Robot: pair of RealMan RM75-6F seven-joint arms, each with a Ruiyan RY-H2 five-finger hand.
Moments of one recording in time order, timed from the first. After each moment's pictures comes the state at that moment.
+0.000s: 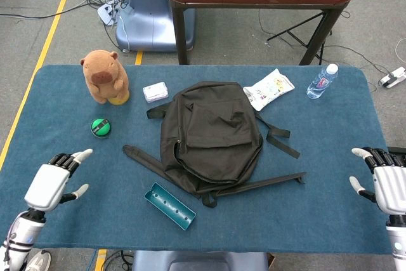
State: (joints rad) left arm -0.28 -1.15 -0.06 -1.62 1.69 1.37 0.07; right arm 0.07 -1.08 0.10 -1.66 -1.48 1.51 -0.11
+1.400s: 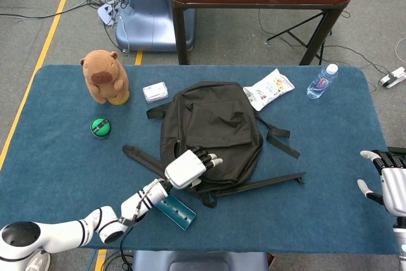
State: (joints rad) left arm -0.87 -1.79 -0.17 -1.24 1.65 0.94 0.26; right arm 0.05 -1.03 0.09 -1.70 -1.42 1.49 -0.12
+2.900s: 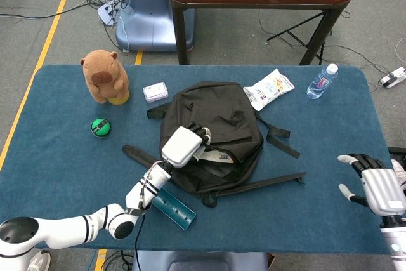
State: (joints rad) left arm -0.91 -1.74 -0.33 -1.40 1.31 0.99 0.37; right arm 0.10 -1.03 0.05 -1.68 -1.55 1.40 0.01
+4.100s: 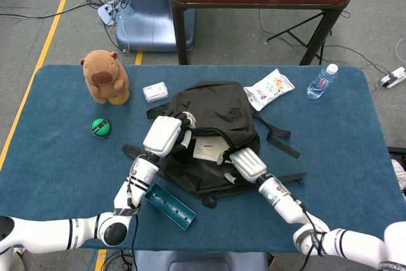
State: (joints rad) left arm -0.90 -1.62 -0.40 -1.70 0.96 1.12 0.46; right arm 0.64 -1.62 0.17 -1.39 -1.40 0.85 -0.01
